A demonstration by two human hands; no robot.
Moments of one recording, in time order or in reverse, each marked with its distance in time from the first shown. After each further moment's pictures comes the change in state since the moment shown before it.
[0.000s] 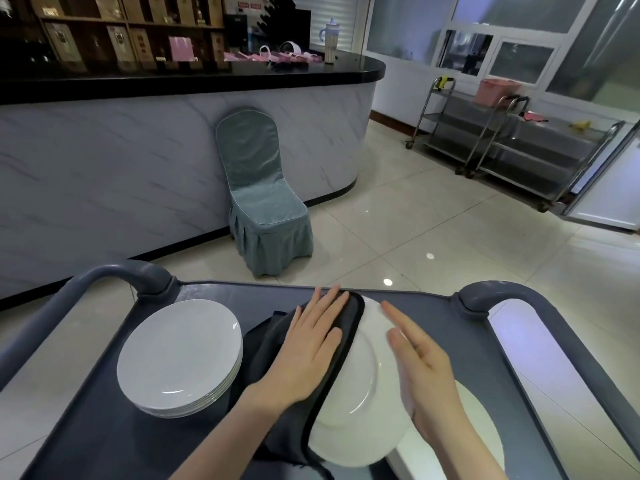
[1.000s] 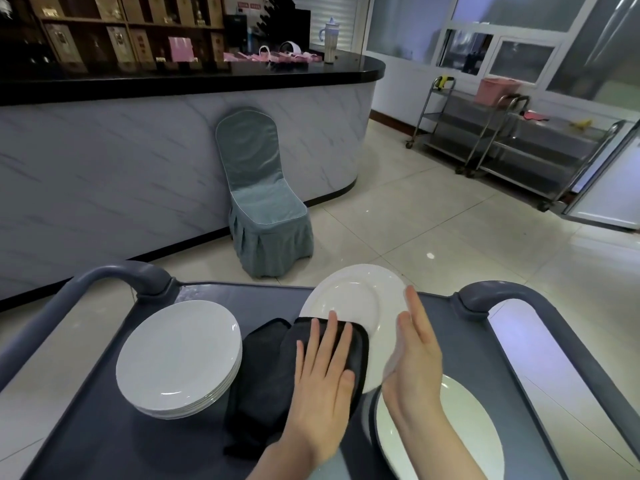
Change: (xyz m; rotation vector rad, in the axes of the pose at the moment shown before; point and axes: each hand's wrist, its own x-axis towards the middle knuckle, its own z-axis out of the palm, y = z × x) left_hand -0.041 0.019 0.051 0.141 0.150 -0.032; right_hand 0.014 -0.006 0.034 0.336 0.344 0.017
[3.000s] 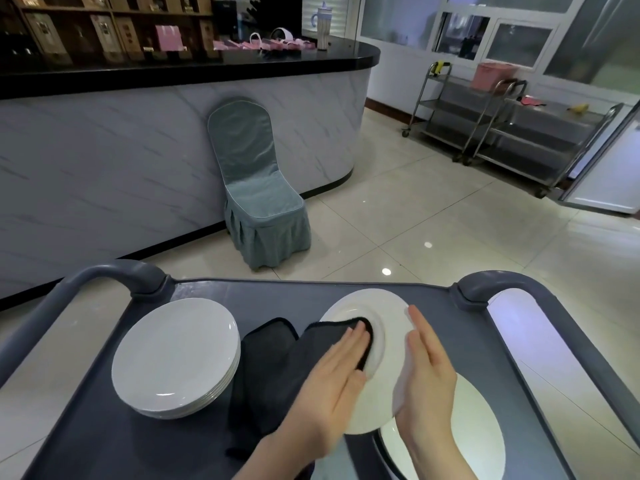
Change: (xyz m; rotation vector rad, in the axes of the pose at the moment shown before) left_hand 0.005 0.009 -0.015 -0.420 -0.210 -0.011; right_hand -0.013 0.010 -0.027 -0.158 0.099 -0.010
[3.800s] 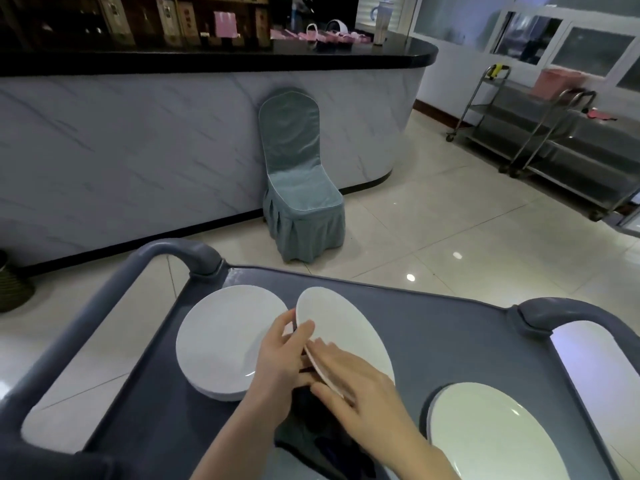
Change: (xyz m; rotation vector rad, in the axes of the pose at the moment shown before) left_hand -0.019 -0.021 -0.118 -0.836 0.579 -0.652; right_hand -0.040 0.048 0.077 -1.045 -1.021 -0.501
